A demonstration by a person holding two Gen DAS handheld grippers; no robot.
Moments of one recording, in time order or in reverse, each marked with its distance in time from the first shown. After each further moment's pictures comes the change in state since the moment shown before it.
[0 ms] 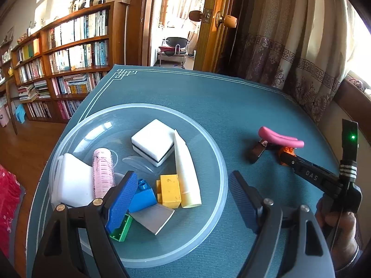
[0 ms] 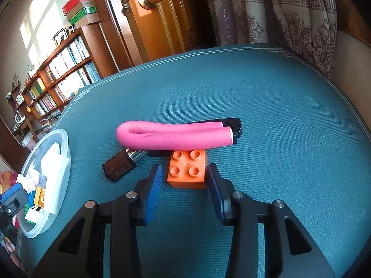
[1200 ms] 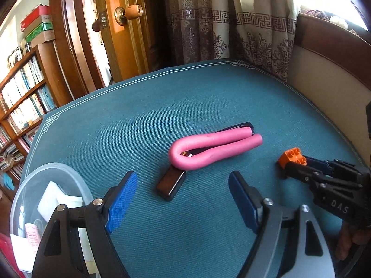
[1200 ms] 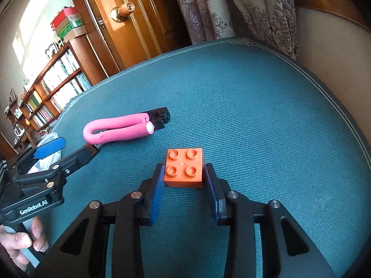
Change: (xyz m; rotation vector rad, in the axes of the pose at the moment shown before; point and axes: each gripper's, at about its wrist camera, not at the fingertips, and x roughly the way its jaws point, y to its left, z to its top) left arm 0.073 -0.134 0.020 0.379 0.019 -0.115; right arm -0.042 -0.080 -0.023 0.088 -0.011 0.003
